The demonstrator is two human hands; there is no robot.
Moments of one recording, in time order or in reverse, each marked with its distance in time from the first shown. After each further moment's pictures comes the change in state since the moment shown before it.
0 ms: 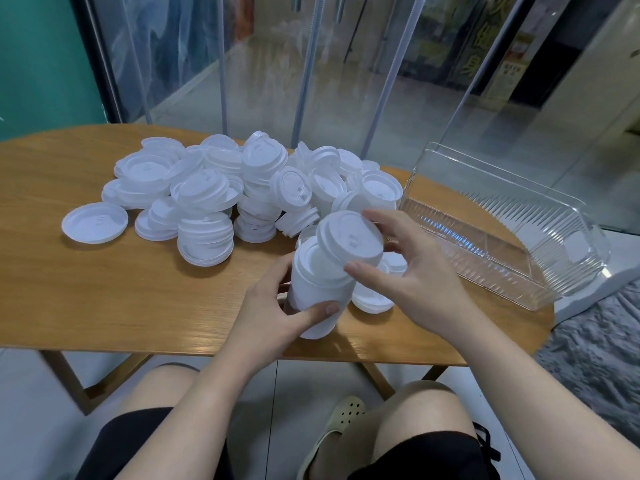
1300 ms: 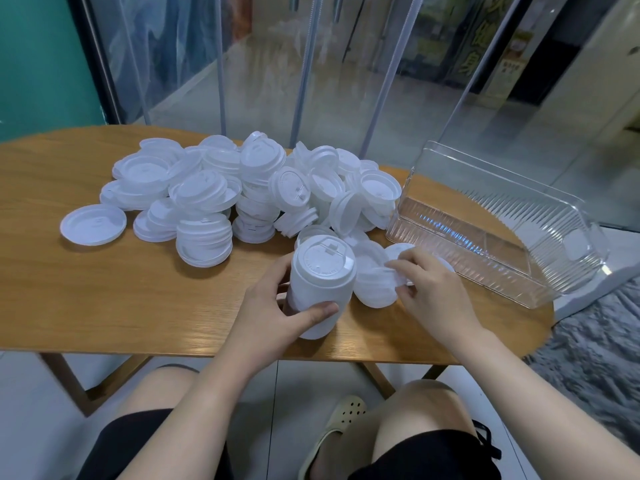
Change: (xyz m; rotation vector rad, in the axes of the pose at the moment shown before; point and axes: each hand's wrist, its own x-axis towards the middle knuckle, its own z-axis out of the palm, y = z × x) left_hand 0.000 0.003 0.001 0.015 0.021 0.000; right_hand -0.019 0.106 -0.004 -0.677 0.161 -0.230
